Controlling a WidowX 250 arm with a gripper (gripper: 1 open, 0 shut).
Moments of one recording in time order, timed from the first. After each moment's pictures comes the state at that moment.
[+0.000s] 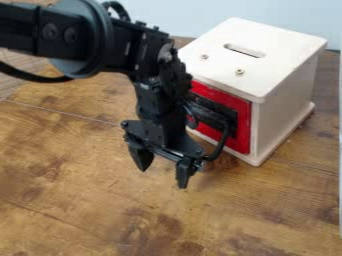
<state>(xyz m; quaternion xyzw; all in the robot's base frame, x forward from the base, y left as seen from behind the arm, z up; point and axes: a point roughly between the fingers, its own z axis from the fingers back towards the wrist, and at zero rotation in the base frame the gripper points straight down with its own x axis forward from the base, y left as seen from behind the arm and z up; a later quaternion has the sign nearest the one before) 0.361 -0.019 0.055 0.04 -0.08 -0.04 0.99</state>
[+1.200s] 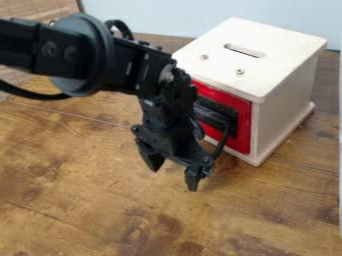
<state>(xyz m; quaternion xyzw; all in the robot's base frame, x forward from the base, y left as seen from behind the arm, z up) 0.368 -0.029 0.044 0.04 -0.14 -0.08 0.99</state>
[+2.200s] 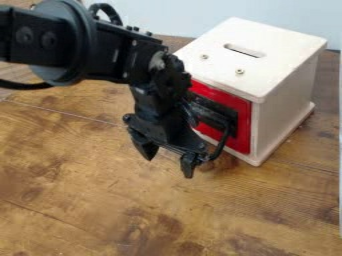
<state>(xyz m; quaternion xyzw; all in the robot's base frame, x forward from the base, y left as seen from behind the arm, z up) 0.372 -0.024 0.063 0.04 -0.17 -0.05 0.98</state>
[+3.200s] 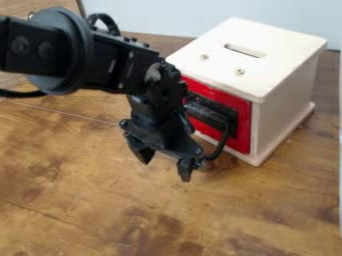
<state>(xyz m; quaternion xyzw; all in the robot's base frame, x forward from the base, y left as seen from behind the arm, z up) 0.367 -0.014 0.058 0.05 -0.17 -0.03 0.98</state>
